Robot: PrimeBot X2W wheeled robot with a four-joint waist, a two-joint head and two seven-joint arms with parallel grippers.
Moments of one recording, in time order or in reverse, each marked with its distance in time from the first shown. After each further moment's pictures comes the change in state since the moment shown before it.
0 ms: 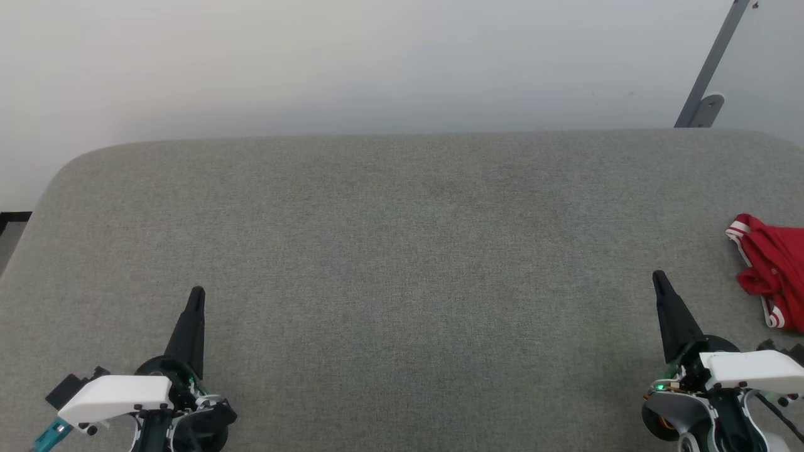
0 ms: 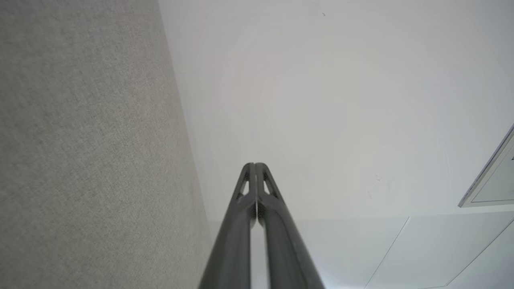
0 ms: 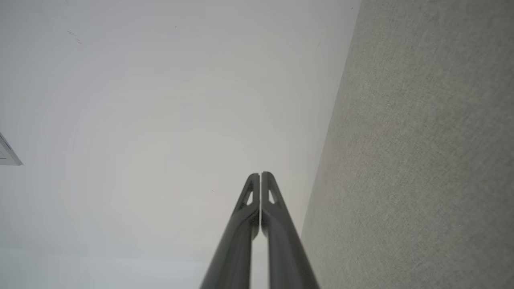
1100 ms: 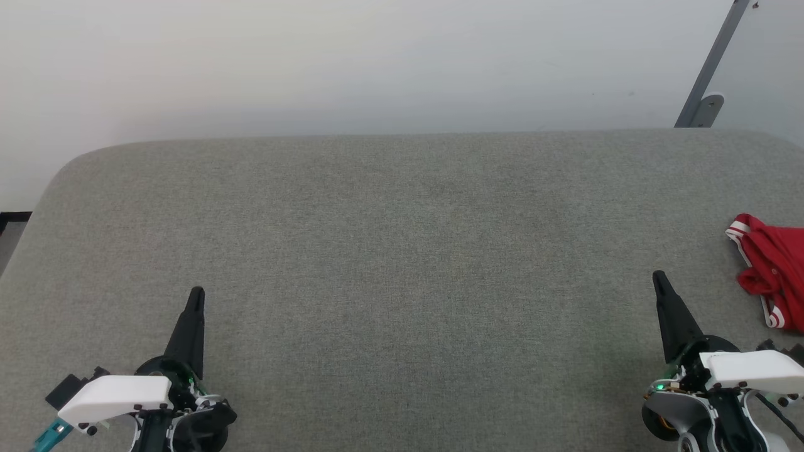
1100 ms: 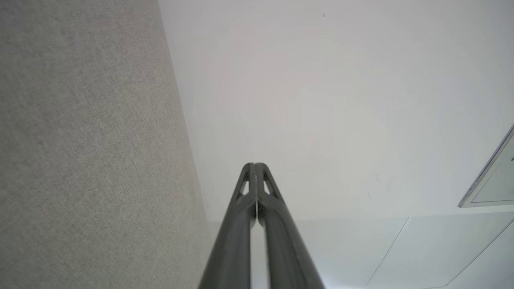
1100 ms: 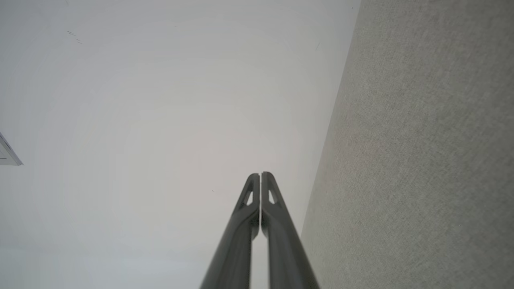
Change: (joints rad) left arm 0.000 -0.002 0.002 0.000 0.000 0.000 0.001; right arm 0.000 0.000 0.000 0.000 0.000 0.000 0.000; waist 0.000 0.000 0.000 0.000
